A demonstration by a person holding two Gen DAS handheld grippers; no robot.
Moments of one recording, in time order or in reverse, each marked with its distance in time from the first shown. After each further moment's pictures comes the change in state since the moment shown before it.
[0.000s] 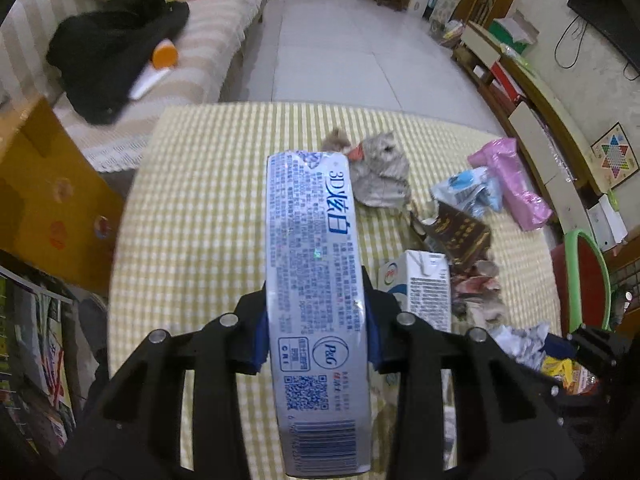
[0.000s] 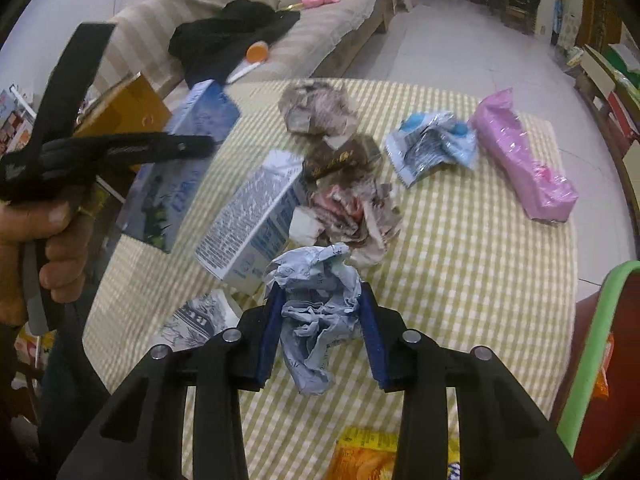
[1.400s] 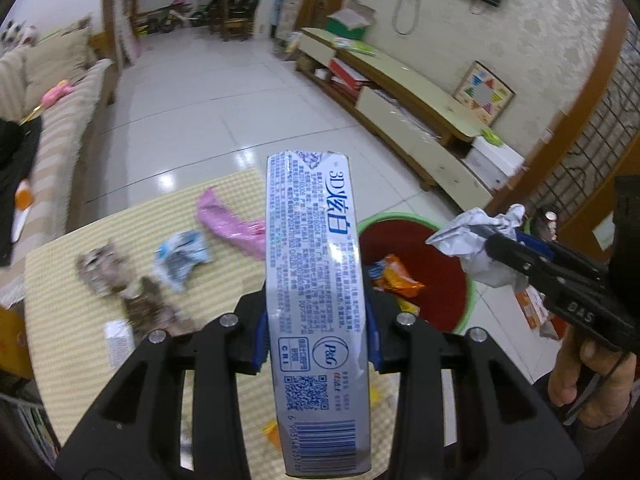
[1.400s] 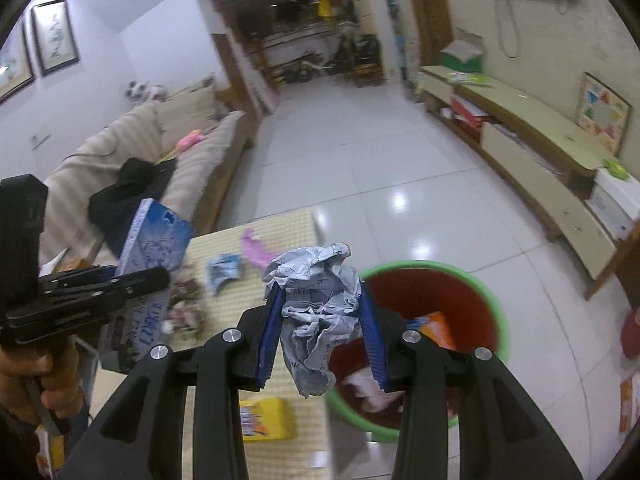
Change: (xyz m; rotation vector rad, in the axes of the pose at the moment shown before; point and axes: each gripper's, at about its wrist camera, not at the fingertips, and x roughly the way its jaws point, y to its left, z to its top) left arm -0.087 -0.267 -0.007 0.377 -0.095 -0.330; right arm -0.243 -0.163 -0.074 0.382 -0.398 -0.273
